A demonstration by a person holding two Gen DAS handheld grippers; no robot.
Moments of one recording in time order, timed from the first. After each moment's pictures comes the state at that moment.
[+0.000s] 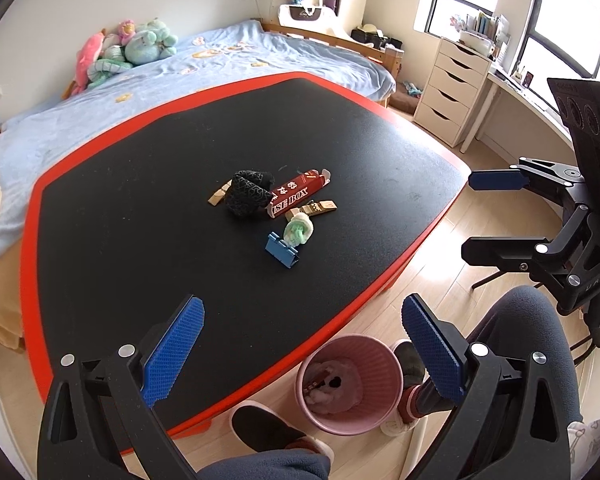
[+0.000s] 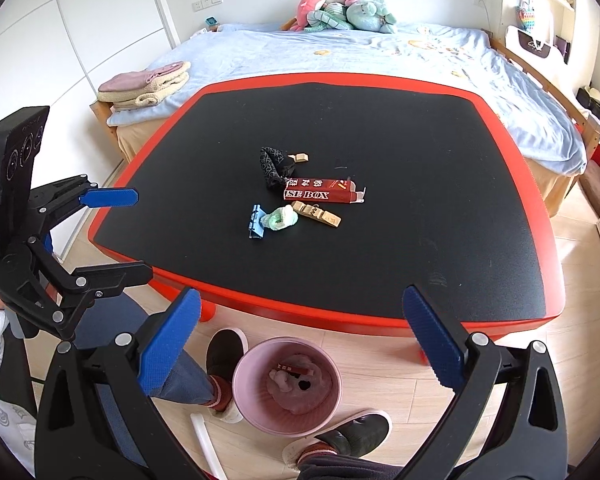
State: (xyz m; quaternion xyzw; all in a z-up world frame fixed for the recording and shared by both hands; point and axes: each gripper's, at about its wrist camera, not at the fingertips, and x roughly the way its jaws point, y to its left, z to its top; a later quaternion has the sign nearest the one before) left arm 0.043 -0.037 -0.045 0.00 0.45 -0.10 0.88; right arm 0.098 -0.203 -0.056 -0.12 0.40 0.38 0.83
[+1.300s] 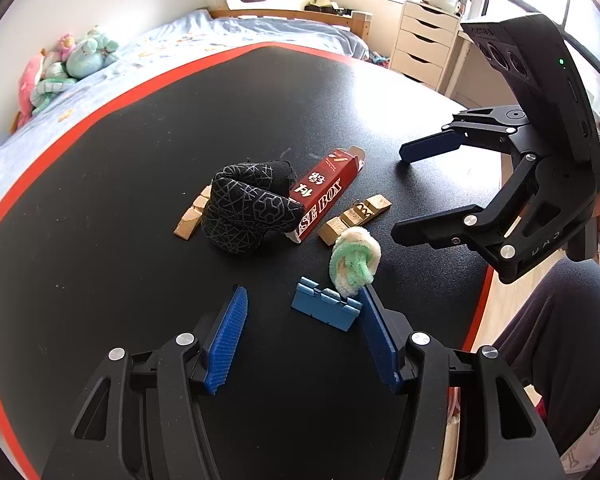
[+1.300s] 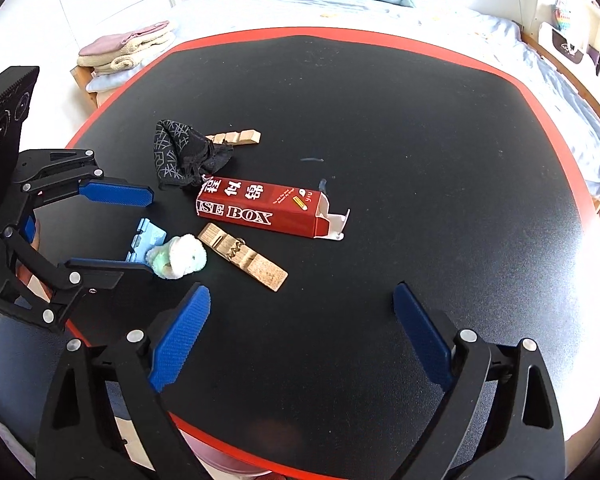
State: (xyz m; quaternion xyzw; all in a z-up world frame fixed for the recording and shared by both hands) left arm 0.123 -0.025 -0.112 0.07 0.46 -0.18 0.86; right arm 0.203 -0.147 -0.129 -0.17 0.41 0.40 0.80
